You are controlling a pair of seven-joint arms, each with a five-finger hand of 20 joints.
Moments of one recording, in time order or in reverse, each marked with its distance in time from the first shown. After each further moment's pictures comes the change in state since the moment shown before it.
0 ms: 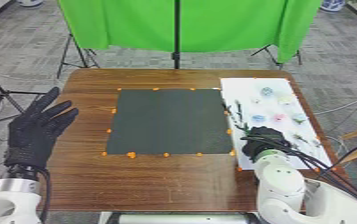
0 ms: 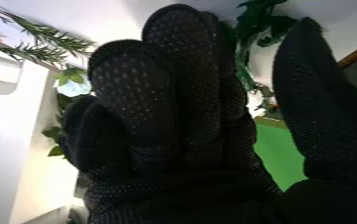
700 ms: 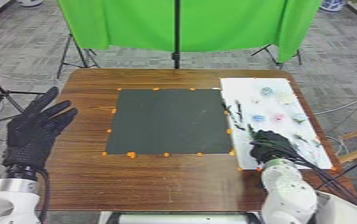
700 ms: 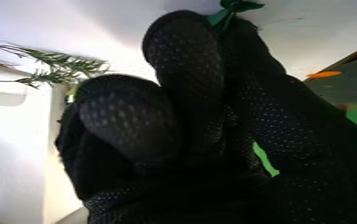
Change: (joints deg) left arm 0.4 0.2 -0.6 -0.1 -0.2 0.1 0.1; right arm -8.7 2.6 4.6 -0.3 -4.9 13.3 -4.3
